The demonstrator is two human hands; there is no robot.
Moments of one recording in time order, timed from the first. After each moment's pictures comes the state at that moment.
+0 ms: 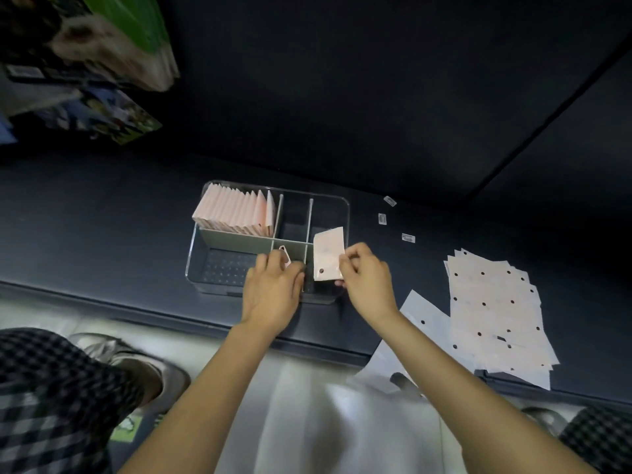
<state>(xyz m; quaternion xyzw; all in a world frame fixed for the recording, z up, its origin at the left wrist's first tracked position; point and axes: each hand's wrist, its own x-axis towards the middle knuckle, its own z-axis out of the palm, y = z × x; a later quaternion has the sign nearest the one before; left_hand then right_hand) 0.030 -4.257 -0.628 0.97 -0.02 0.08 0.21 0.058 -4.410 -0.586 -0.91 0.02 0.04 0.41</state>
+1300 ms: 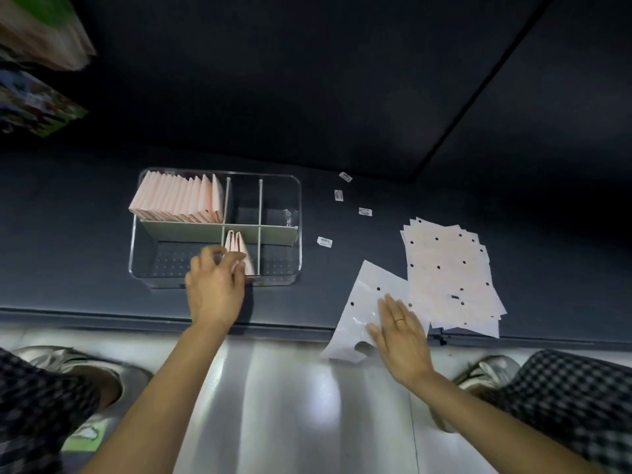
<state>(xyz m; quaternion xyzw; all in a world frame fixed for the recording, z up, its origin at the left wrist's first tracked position) 0.018 -4.256 -0.645 0.95 0.09 0.09 0.28 -0.047 -4.567 -0.683 -0.99 0.01 0.16 0.02</state>
